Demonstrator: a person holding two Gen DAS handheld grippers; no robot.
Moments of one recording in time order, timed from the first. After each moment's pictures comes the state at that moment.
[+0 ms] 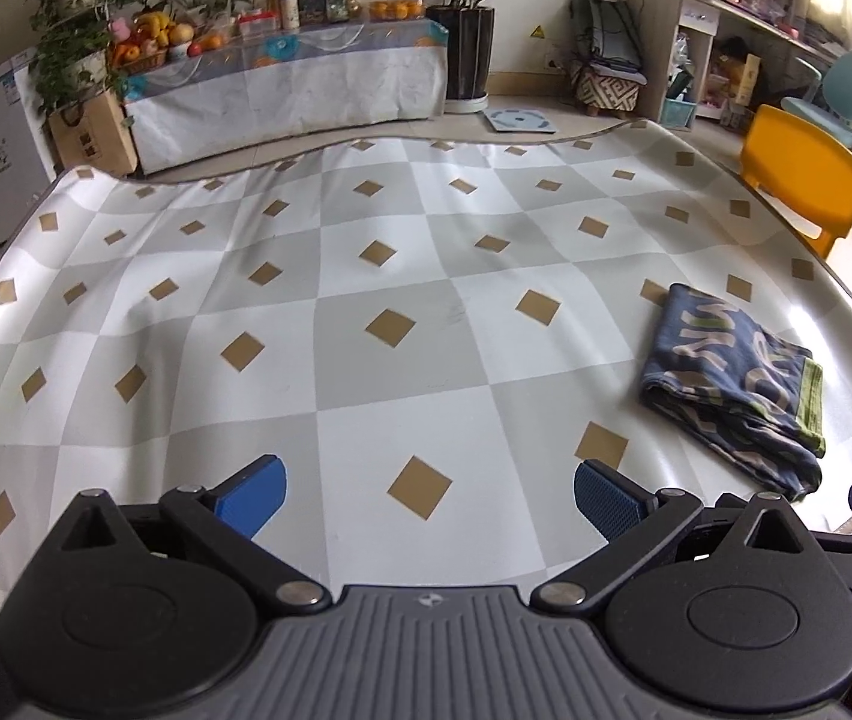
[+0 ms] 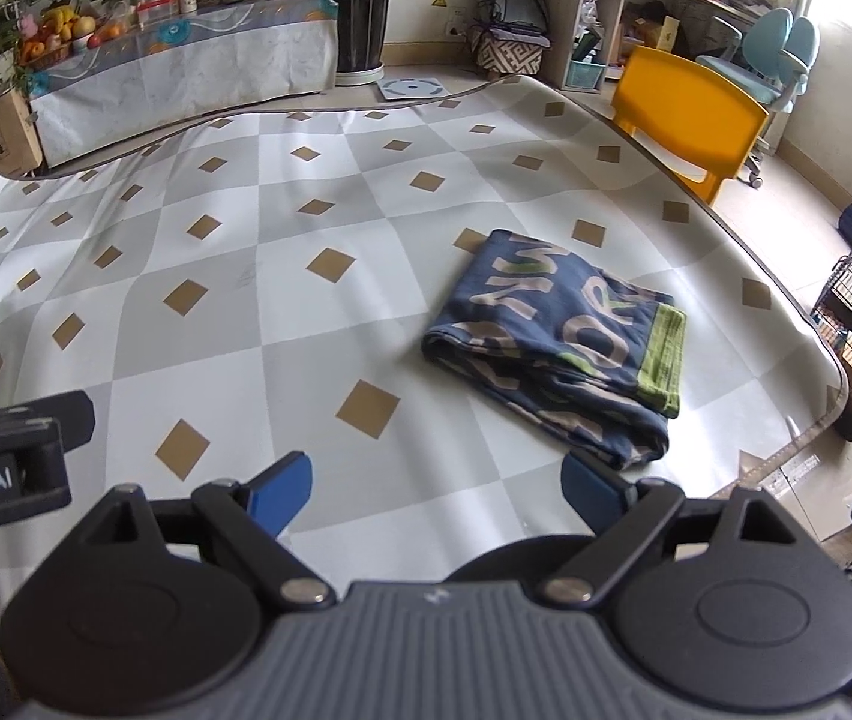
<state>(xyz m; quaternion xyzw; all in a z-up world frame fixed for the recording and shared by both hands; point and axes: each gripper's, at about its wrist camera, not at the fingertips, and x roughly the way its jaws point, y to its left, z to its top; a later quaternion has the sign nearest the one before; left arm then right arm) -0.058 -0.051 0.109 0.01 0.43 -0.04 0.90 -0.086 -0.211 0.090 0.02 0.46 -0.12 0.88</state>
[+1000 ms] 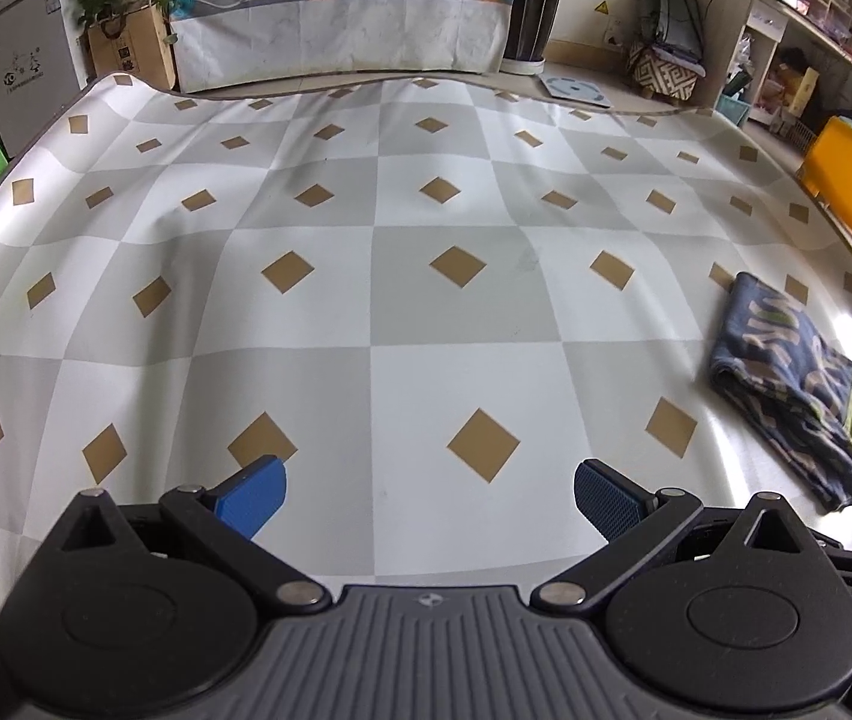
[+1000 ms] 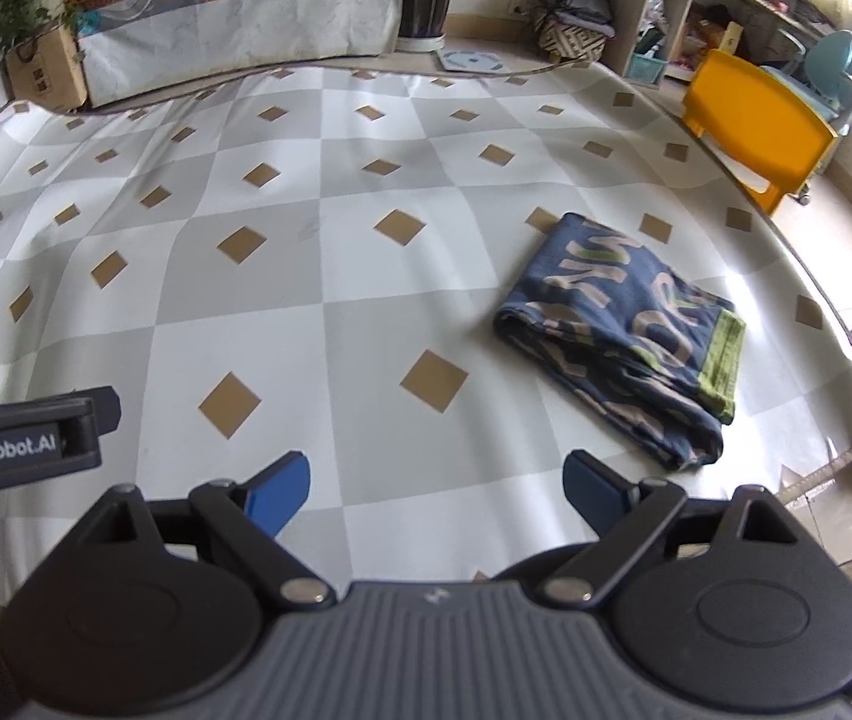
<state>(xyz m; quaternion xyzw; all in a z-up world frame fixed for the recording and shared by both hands) -0.041 0.001 0.059 -0.04 0.47 -0.01 0.88 -0.069 -0.172 0.074 -0.01 0.49 -0.07 0.87</state>
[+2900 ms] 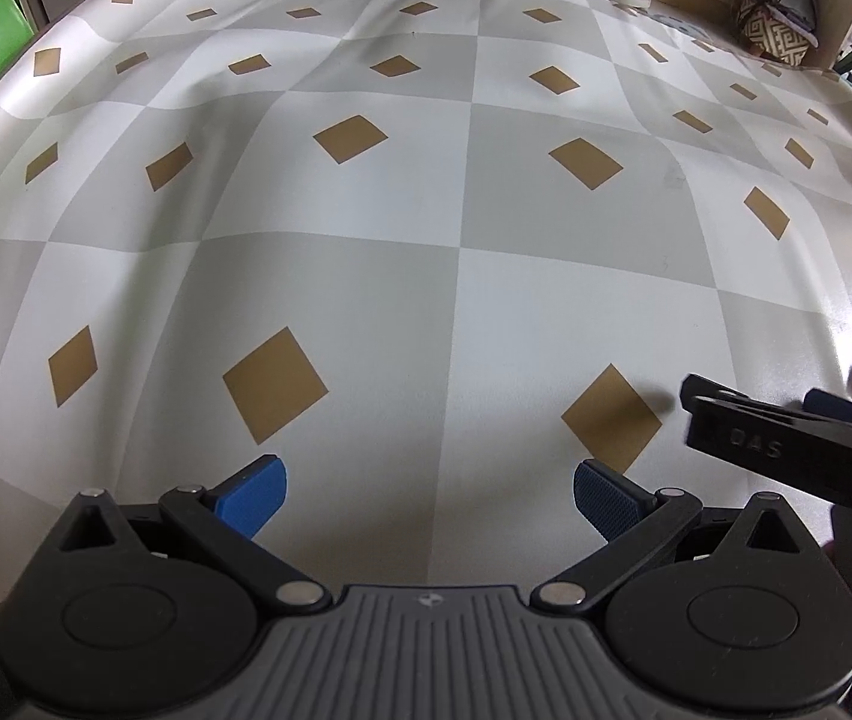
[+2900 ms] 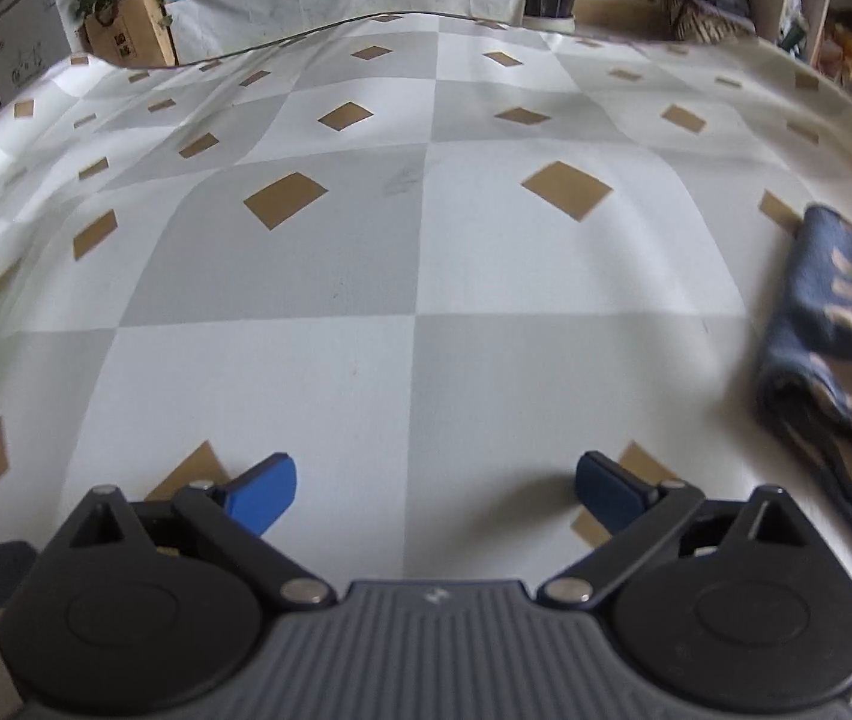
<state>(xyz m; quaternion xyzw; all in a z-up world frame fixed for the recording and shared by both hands) 0.021 0.024 -0.048 -0.07 0.54 0.07 0.84 0.077 -0.159 -0.097 -0.01 0.48 0.05 0.88</state>
